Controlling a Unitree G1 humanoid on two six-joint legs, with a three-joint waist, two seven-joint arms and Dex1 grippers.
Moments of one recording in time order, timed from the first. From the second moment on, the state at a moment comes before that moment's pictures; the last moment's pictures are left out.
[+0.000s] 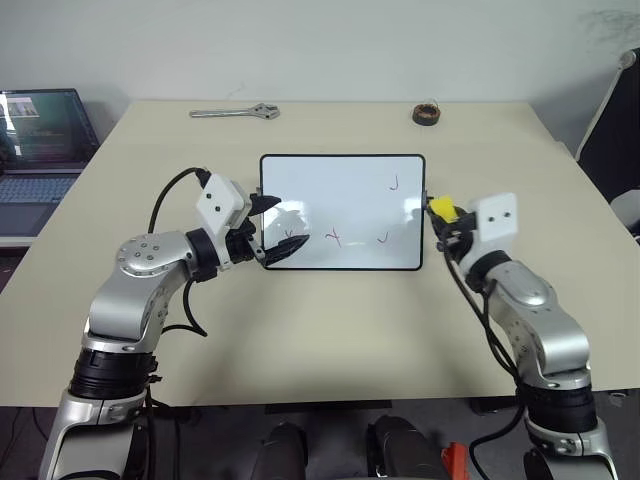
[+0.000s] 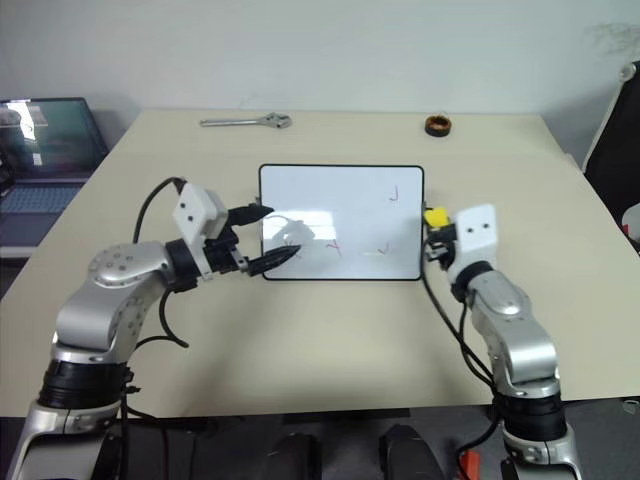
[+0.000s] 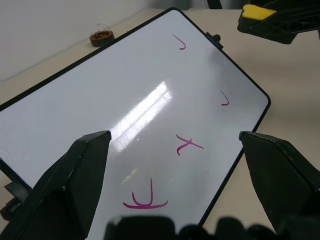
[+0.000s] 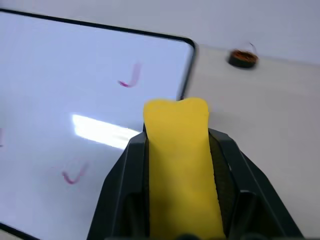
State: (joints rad) left arm -0.46 0.66 0.04 -0.15 -0.37 0.43 -0.83; right arm -0.39 -0.32 0.04 -0.38 0.17 0.65 0.16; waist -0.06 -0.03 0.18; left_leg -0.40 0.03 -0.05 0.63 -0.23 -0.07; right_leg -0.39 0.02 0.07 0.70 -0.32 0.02
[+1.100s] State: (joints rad) left arm -0.52 0.59 0.00 -0.08 -0.35 0.36 -0.86; right arm -0.63 -0.28 0.18 0.07 -0.07 0.46 0.28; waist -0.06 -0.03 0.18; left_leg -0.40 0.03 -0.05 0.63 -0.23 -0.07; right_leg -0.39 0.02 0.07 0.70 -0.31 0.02
